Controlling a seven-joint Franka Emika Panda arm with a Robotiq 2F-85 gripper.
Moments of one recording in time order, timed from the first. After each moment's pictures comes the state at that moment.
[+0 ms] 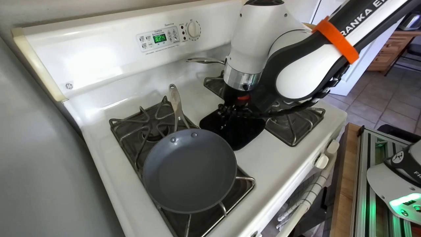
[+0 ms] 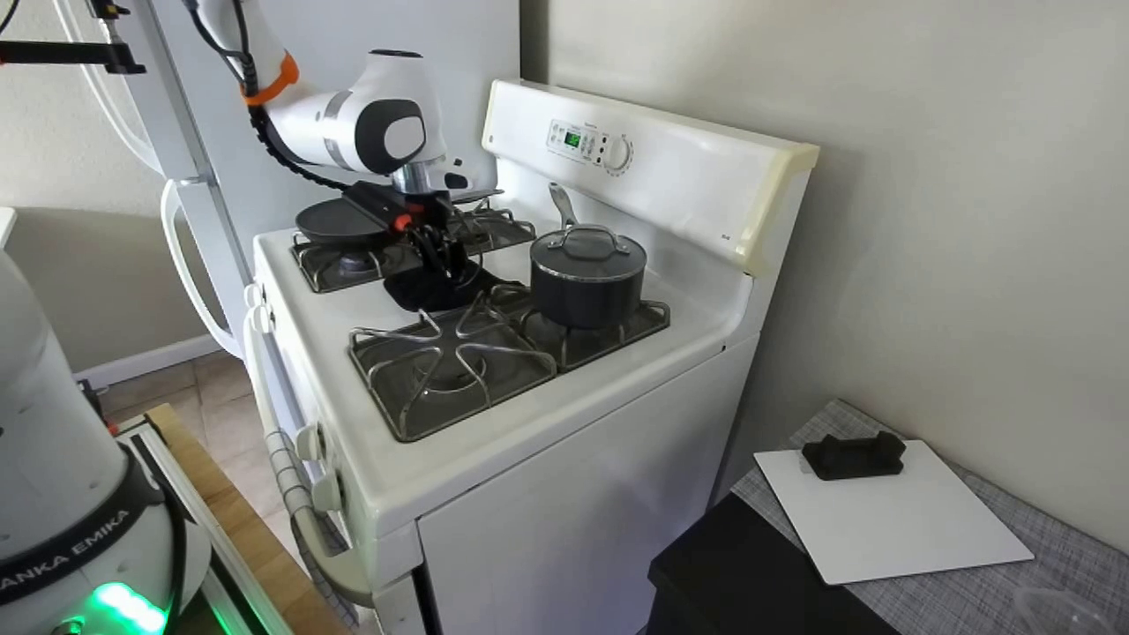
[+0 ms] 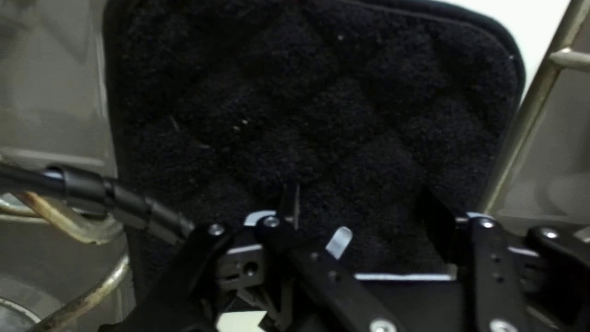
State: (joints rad) arm 0.17 0.16 0.11 -2.43 -0.03 2.72 0.38
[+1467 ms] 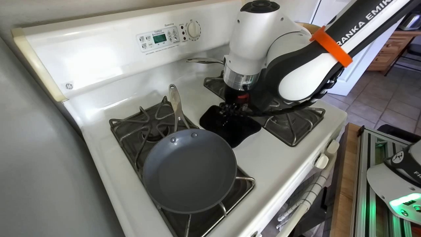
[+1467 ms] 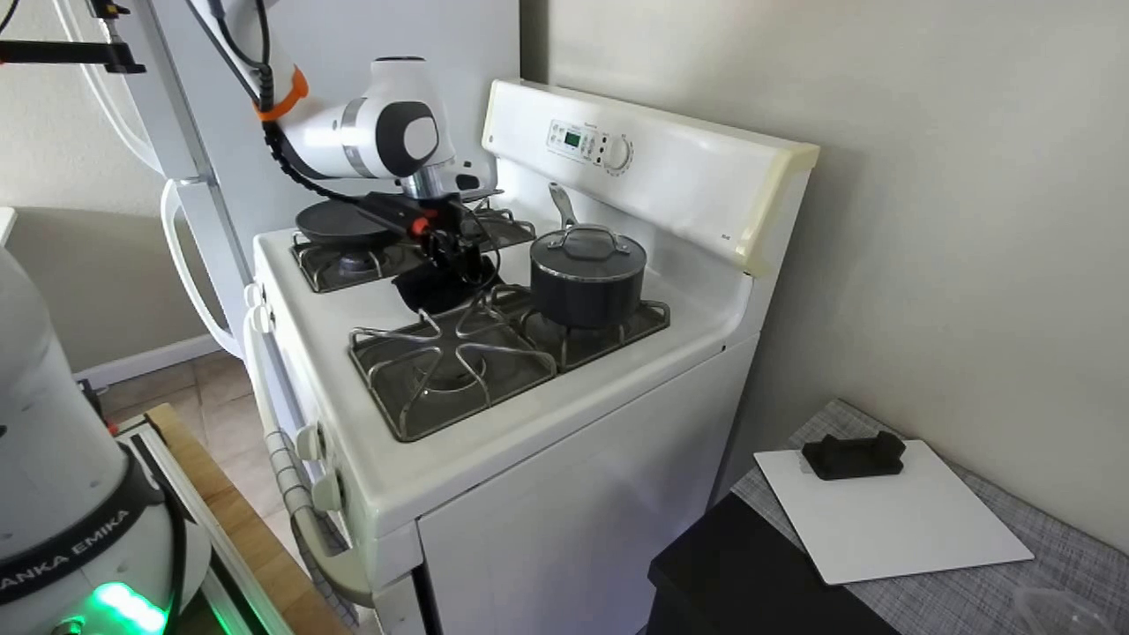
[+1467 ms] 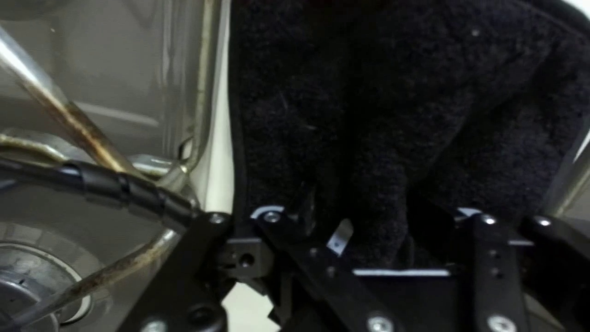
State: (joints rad) arm 0.19 0.19 0.04 -2.41 -0.21 2.72 0.45
